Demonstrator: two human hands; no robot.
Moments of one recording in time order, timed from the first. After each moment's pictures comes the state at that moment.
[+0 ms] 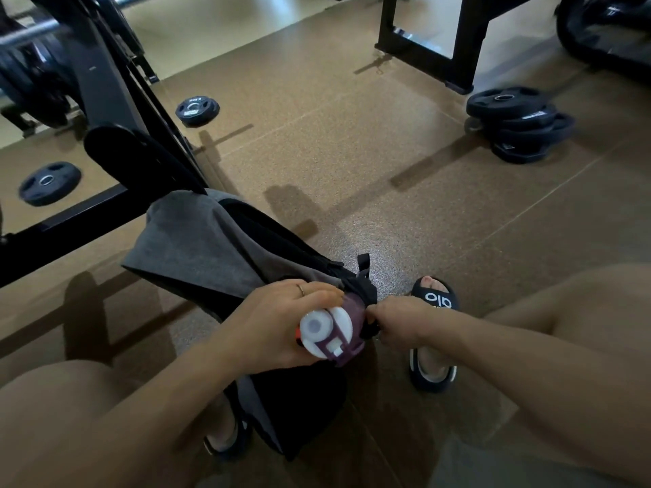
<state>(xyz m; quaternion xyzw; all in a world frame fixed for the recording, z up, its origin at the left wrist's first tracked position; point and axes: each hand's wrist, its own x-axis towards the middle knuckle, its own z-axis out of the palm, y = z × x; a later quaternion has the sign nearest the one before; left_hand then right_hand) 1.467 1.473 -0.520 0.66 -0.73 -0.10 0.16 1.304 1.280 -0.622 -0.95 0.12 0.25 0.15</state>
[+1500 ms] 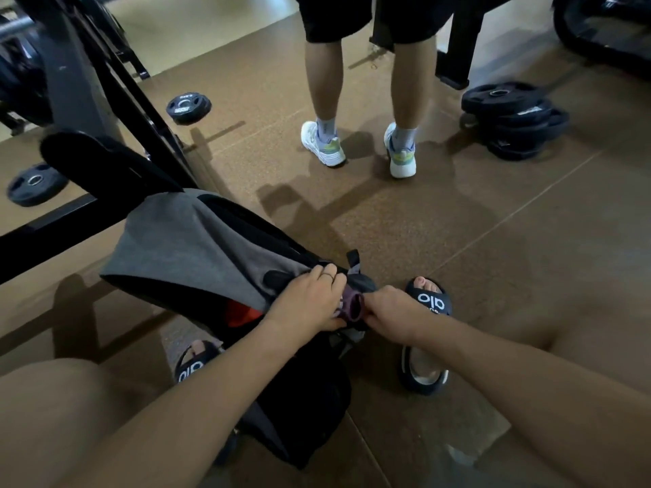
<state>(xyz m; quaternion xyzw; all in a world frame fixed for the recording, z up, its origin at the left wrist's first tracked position) 1.442 1.384 -0.585 0.73 -0.67 -0.01 -0.12 1.301 1.261 -0.632 -0.95 0.16 0.12 0.26</state>
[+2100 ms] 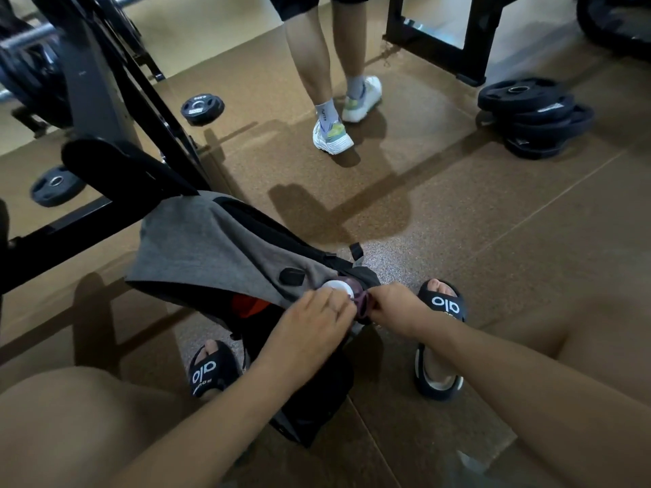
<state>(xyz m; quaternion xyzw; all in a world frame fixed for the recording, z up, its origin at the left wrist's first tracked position) 1.430 1.432 -0.575 0.69 -0.71 0.09 -0.09 1.330 1.260 -0.648 -0.92 0.25 0.11 0.29</state>
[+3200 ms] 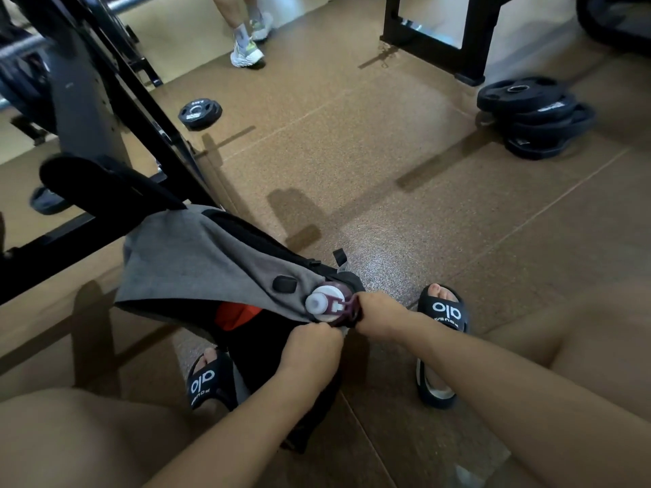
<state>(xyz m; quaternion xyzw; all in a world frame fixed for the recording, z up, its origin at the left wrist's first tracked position) 1.418 1.409 -0.602 0.79 -0.56 -0.11 -0.23 1.358 1.265 -0.659 -0.89 0.27 0.15 0.33</state>
